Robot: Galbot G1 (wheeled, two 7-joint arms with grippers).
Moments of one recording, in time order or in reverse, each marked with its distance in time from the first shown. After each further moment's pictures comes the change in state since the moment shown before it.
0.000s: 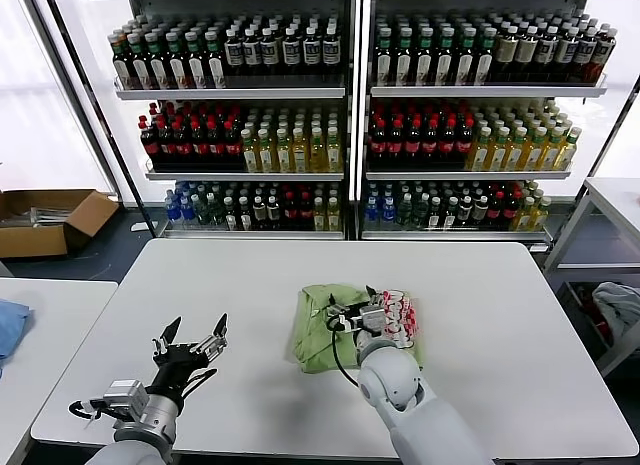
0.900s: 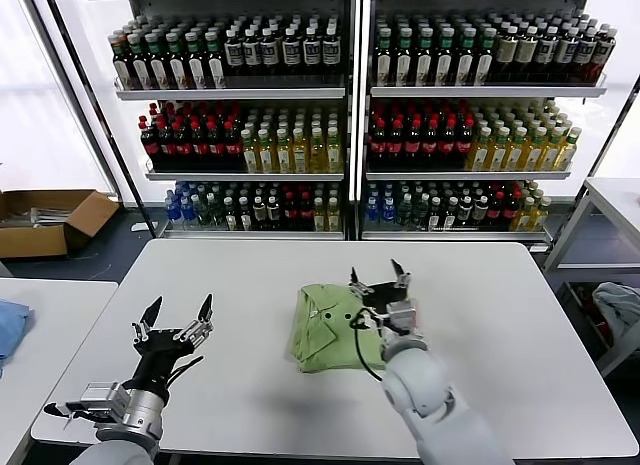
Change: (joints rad) left arm 0.003 0.000 -0.039 -0.049 0.040 -0.096 0.020; right arm -0.106 -0.077 0.120 0.224 -0.107 0.088 -0.002
